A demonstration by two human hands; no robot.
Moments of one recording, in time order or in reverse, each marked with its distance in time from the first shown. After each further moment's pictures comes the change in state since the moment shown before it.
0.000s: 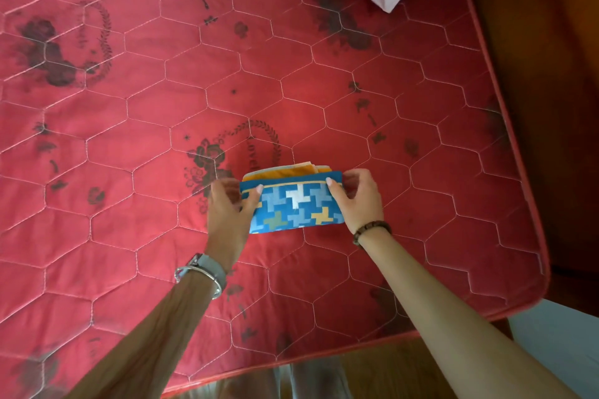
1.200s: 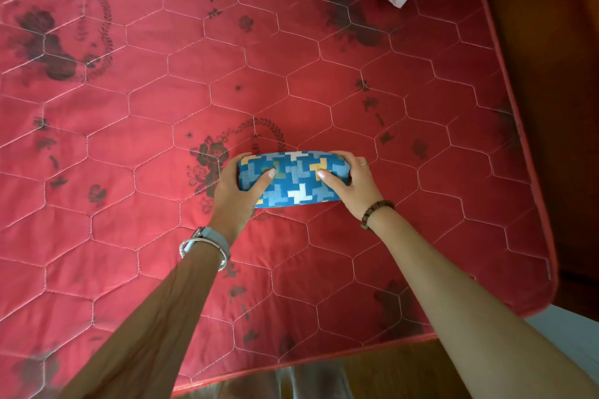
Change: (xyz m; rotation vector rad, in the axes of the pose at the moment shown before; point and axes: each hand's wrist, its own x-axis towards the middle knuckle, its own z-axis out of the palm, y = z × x) left_hand 0.035 0.005 0.007 -0.175 -0.107 0.011; right_hand 0.030 -0.012 0.003 -0.019 -0.271 -0.127
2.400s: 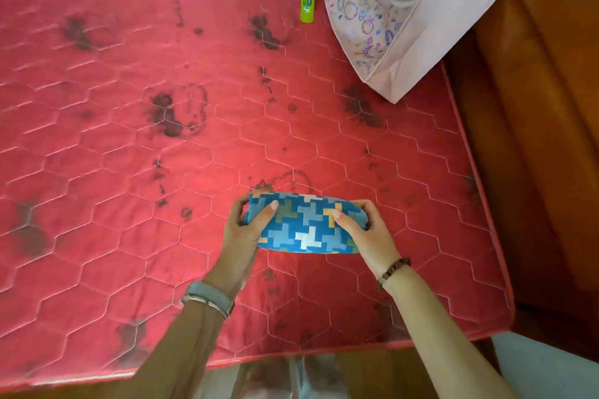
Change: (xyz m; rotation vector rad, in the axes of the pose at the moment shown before) left_hand -0.133 0.143 -0.087 -0.535 0.000 -0.139; right_hand -0.149 -0.159 -0.044 0.429 -0.001 0.119
